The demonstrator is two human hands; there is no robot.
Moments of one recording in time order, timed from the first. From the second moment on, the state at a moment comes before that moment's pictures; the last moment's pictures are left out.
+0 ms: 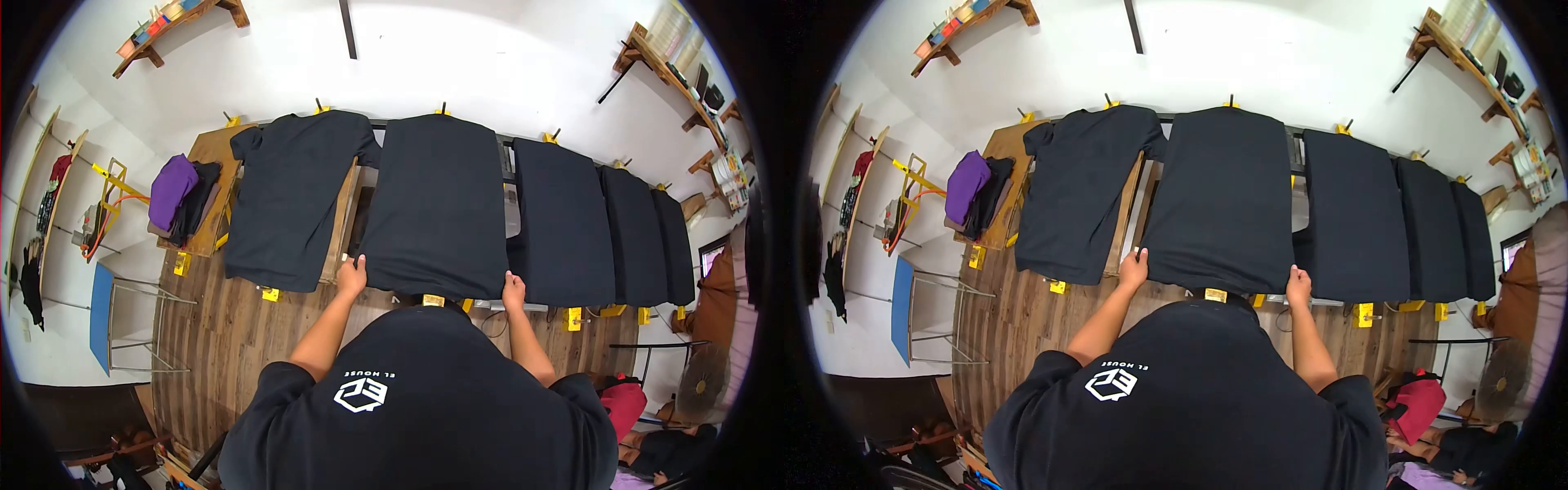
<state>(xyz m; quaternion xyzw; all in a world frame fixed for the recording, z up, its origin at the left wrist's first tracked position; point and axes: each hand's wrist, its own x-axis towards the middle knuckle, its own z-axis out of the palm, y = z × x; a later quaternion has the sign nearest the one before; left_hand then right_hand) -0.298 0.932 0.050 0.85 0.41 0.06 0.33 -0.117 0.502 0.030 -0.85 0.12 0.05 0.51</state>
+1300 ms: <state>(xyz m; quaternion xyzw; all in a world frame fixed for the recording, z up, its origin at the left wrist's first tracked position) -0.323 0.928 0.042 0.61 0.48 0.03 0.63 -0.114 0.489 0.049 -0.94 0.04 -0.05 0.34</state>
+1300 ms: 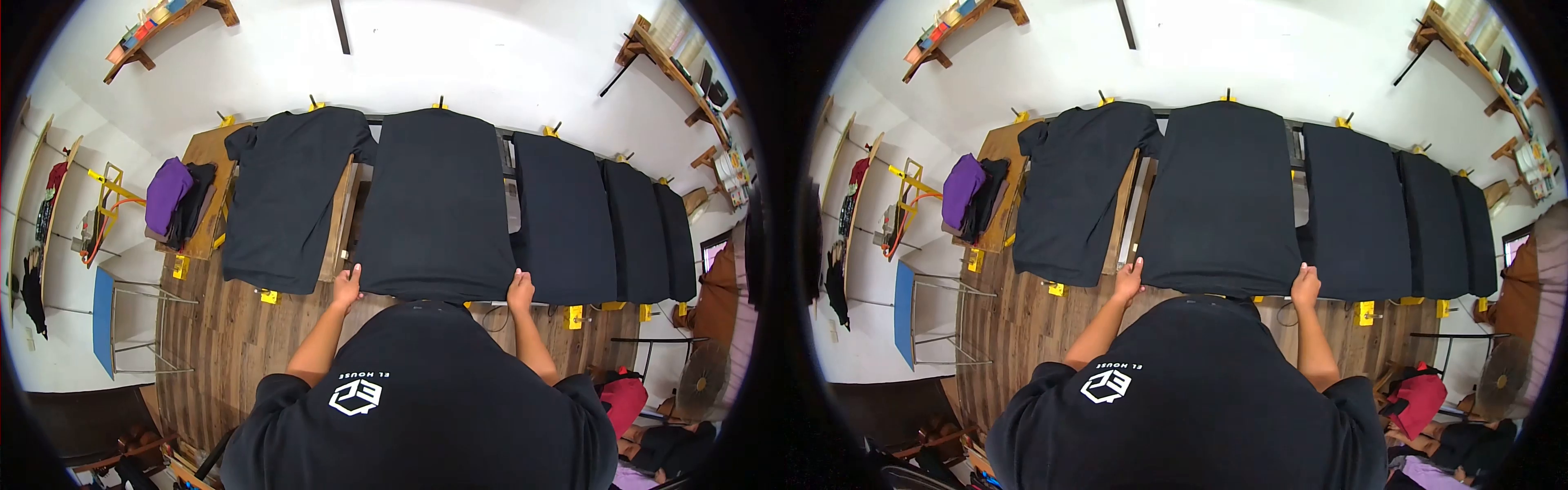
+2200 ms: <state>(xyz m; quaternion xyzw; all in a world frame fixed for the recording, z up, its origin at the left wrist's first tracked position) -0.331 0.913 0.042 0.39 0.48 0.00 0.79 -0.104 0.506 0.022 -0.71 0.28 0.14 0.63</state>
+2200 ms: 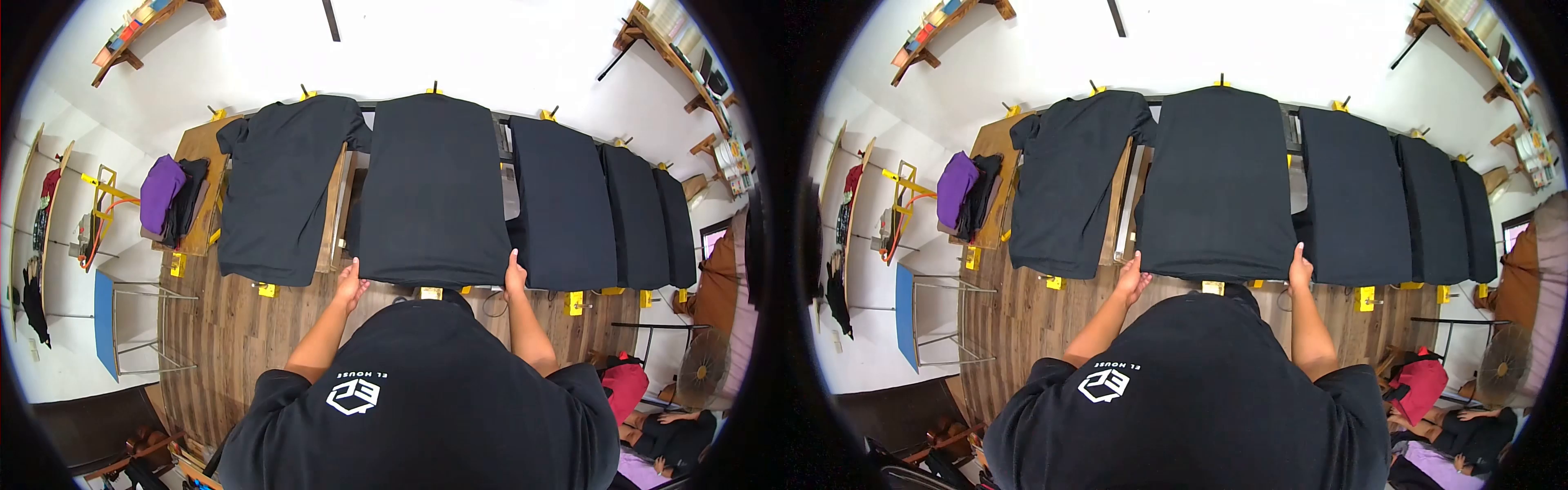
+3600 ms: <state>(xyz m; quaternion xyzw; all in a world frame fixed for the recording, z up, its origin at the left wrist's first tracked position) -0.110 0.954 0.074 0.84 0.46 0.08 0.28 0.192 0.622 0.051 -0.79 0.00 0.11 0.60</state>
